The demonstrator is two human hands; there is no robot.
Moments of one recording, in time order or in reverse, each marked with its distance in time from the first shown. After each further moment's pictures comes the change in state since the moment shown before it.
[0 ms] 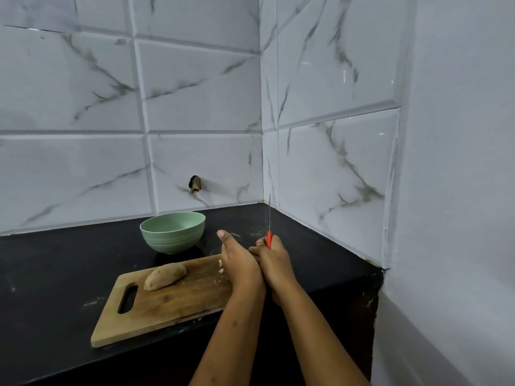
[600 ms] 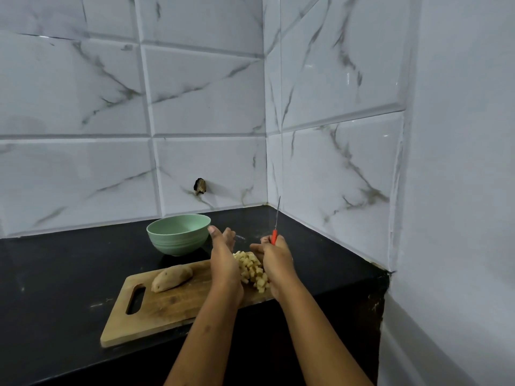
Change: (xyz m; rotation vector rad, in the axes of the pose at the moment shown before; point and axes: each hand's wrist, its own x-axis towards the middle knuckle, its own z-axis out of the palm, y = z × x) left_hand 0.023 0.016 -0.029 0.055 -0.234 0.018; right_hand 0.004 -0.007 0.007 0.108 0.029 0.070
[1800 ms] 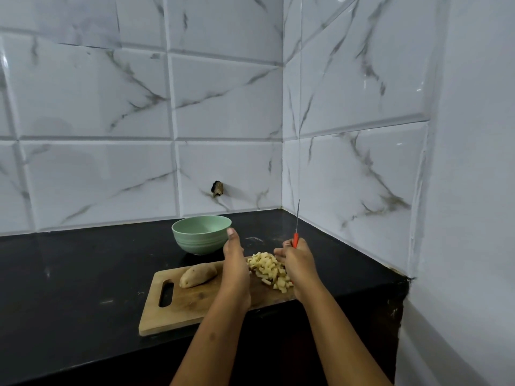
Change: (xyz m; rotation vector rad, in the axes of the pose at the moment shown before) left_hand -0.007 0.015 -0.029 0.081 -0.007 -0.139; right_hand -0.007 -0.004 0.003 -0.110 0.050 -0.031
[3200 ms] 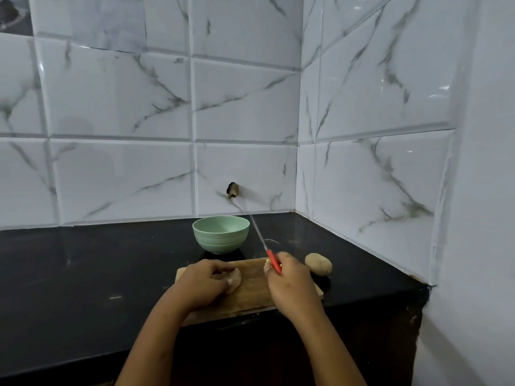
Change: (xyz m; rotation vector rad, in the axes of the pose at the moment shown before) left_hand -0.002 0.044 -0.119 1.242 -0.283 0.278; right_hand -0.086 -0.020 0.023 -0.576 -0.138 -0.372
